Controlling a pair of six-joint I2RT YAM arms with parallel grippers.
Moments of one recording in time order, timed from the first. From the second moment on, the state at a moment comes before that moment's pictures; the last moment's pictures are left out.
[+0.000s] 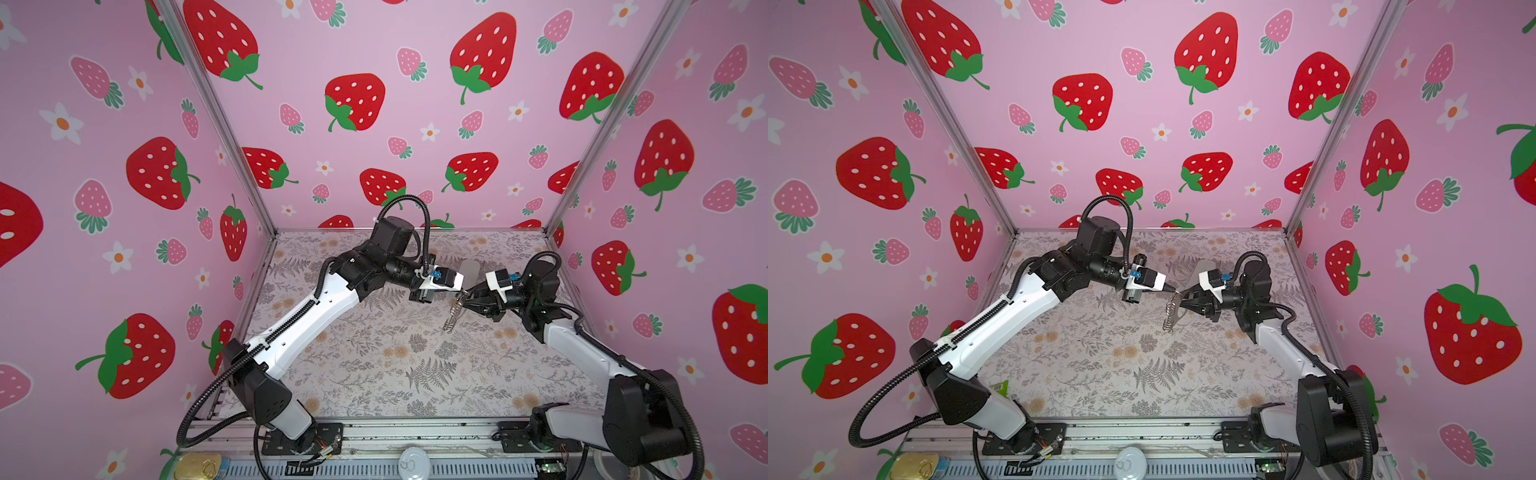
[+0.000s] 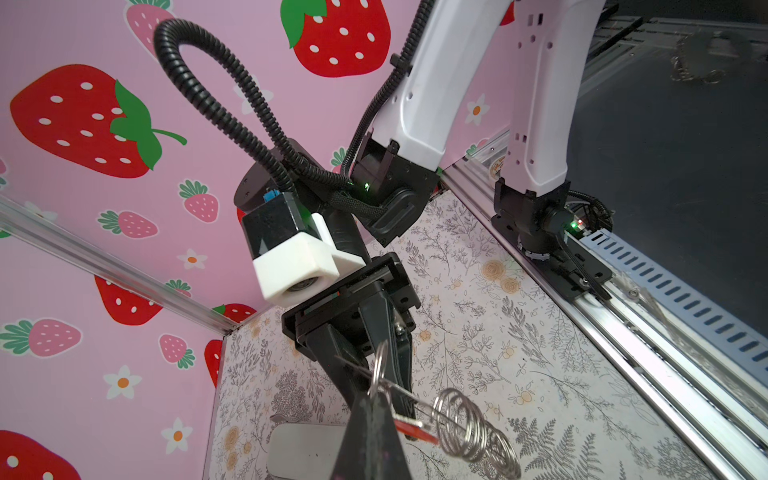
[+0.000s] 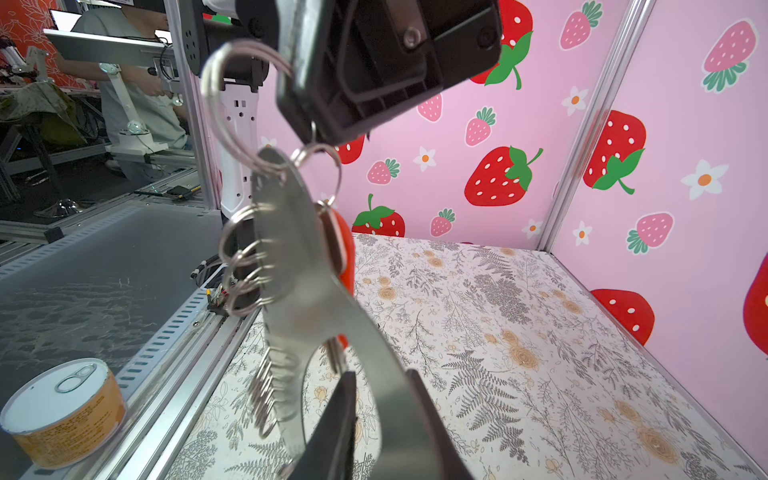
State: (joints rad) left arm -0.72 1.58 1.68 -0.65 0.86 1.02; right arm 0.29 1.27 0.72 0.48 -1.44 -0.22
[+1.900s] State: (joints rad) left arm -0.61 1.47 1.39 -0.35 0.59 0.86; right arm 0.34 1.39 1.11 -0.37 -1.05 -0.72
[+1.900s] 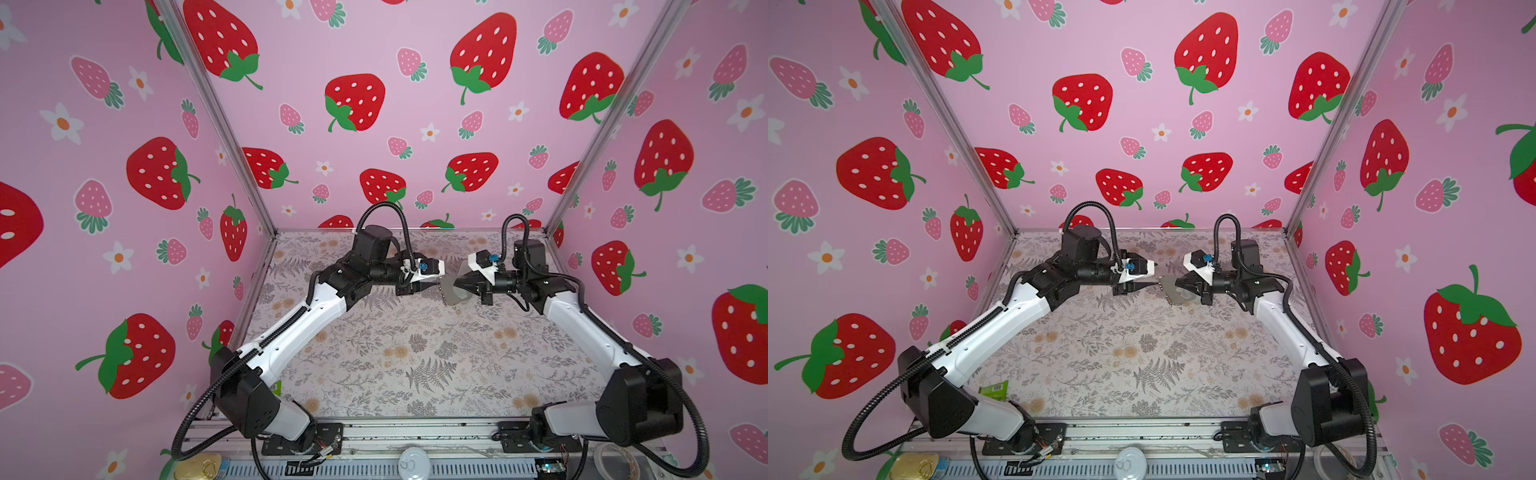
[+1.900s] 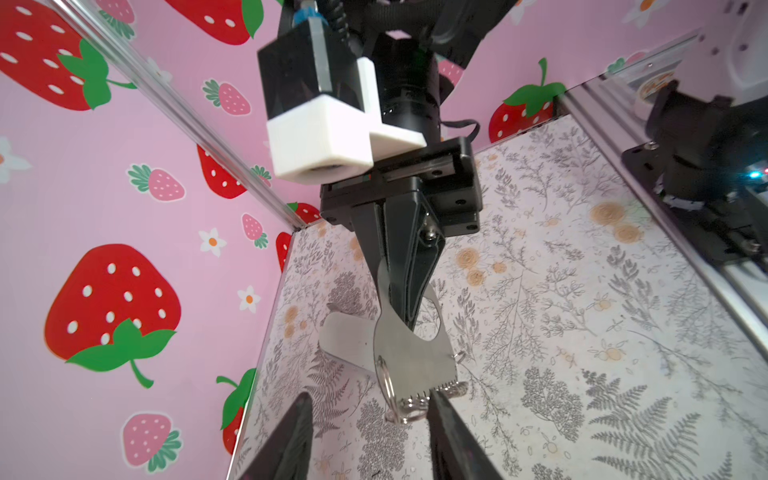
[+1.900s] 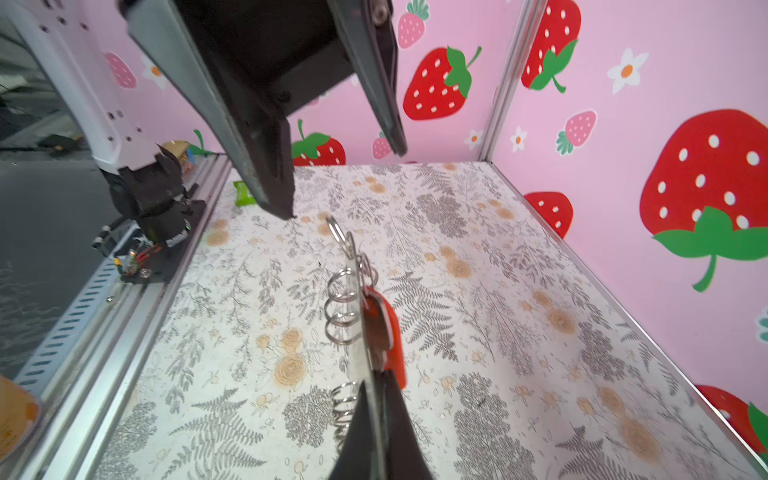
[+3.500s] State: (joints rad) left arm -0.53 1.32 0.91 0.09 -0.03 0.53; right arm 0.82 1.98 1.54 -0.80 0.23 -0.63
